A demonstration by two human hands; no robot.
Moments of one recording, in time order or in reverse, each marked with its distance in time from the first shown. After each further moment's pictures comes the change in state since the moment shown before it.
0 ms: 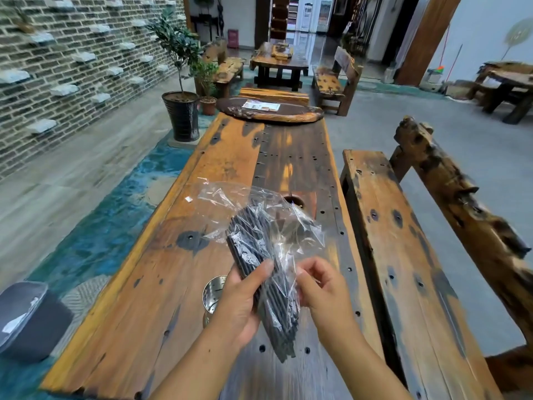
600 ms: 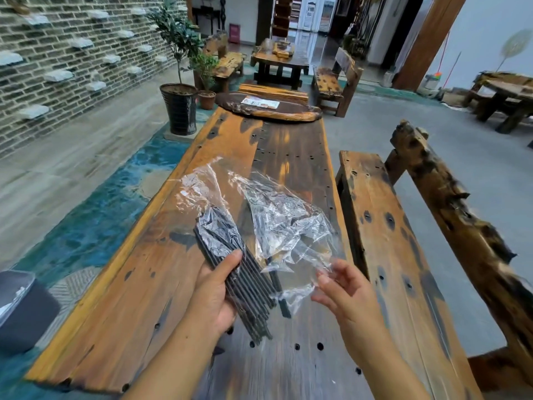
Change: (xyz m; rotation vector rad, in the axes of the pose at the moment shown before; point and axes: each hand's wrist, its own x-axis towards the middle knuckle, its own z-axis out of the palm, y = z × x) left_hand 0.012 0.009 -0.024 -0.163 0.128 0.023; right_hand -0.012 -0.004 -0.043 0.158 0.114 0.124
